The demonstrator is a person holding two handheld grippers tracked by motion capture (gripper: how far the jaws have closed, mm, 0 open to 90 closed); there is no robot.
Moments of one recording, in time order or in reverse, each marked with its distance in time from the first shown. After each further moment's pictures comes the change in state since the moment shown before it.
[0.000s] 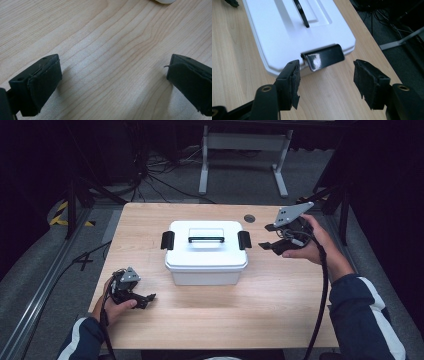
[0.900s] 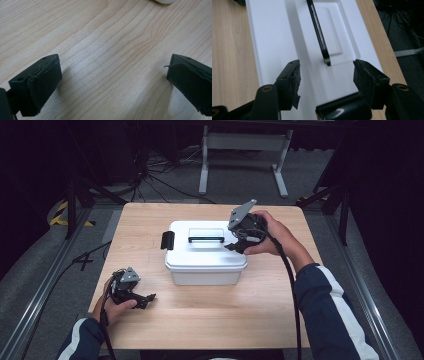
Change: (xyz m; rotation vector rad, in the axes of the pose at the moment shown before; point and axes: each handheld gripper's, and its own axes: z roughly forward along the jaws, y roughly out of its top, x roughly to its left) left arm 0.000 0.000 0.000 0.001 -0.001 -0.001; right arm 0.022 0.070 0.075 0.096 0.098 -0.146
